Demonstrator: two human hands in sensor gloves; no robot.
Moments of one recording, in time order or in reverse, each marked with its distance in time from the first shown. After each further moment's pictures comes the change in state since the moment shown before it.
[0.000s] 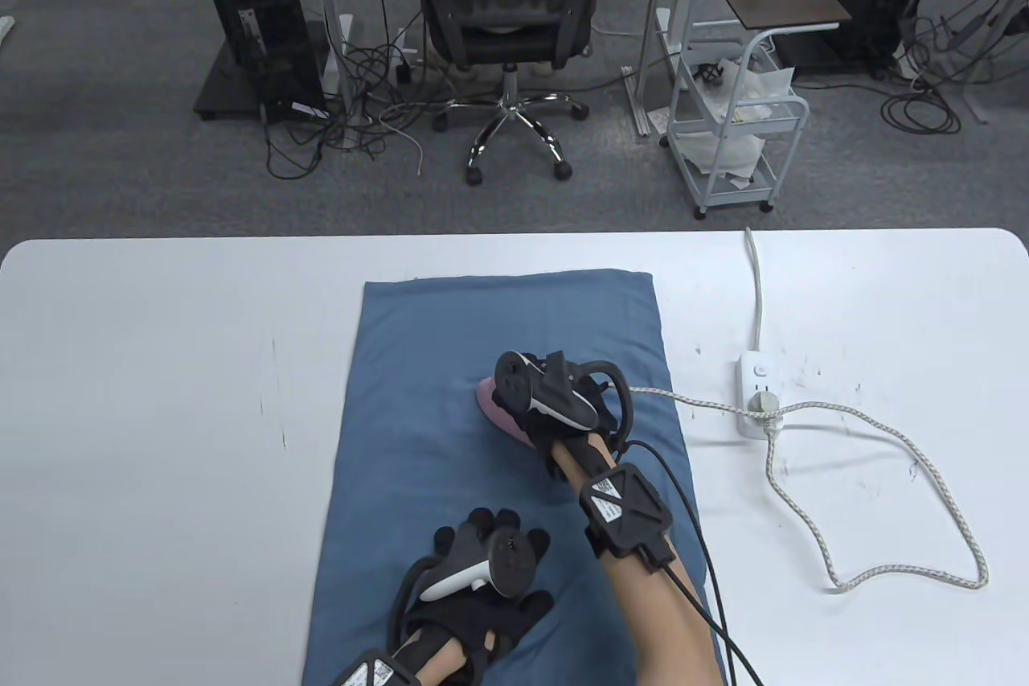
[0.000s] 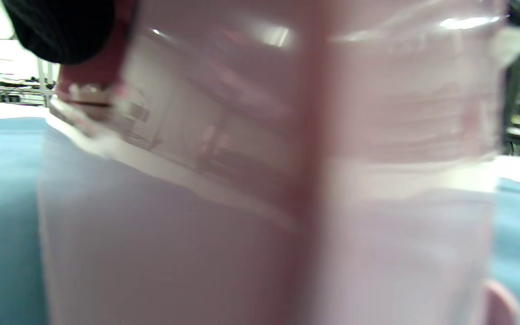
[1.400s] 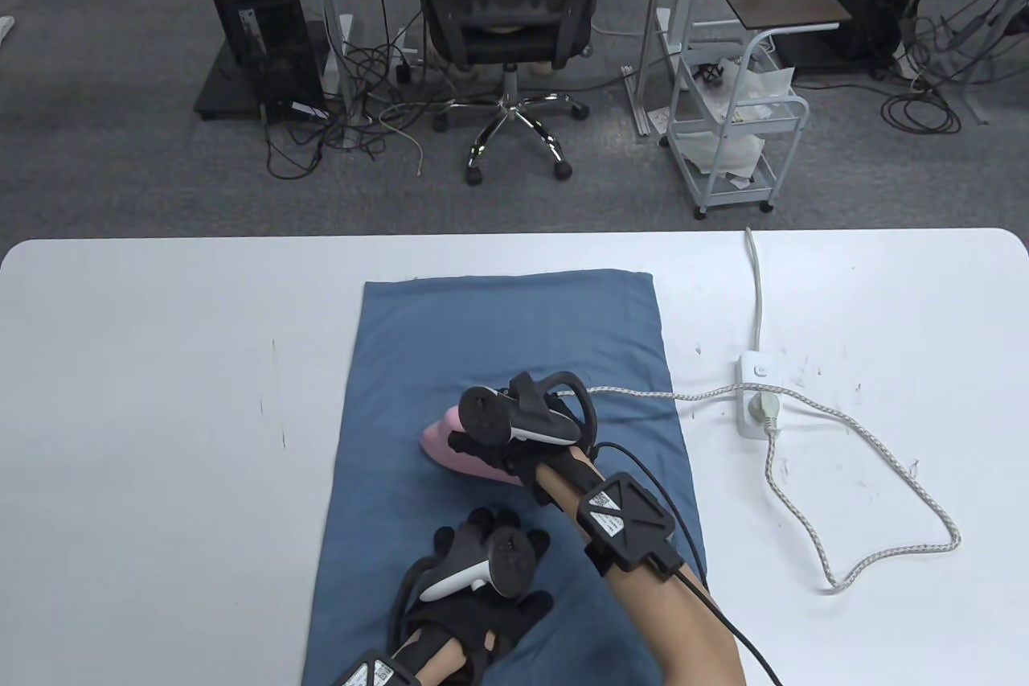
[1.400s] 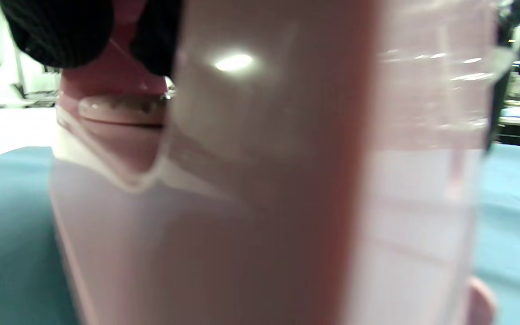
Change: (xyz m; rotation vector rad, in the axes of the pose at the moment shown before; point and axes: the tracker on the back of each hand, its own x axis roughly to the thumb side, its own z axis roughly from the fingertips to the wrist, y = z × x) left_hand -0.001 0.000 -0.001 0.001 0.000 0.000; right_hand 0.052 -0.009 0.048 0.020 -0.450 -0.025
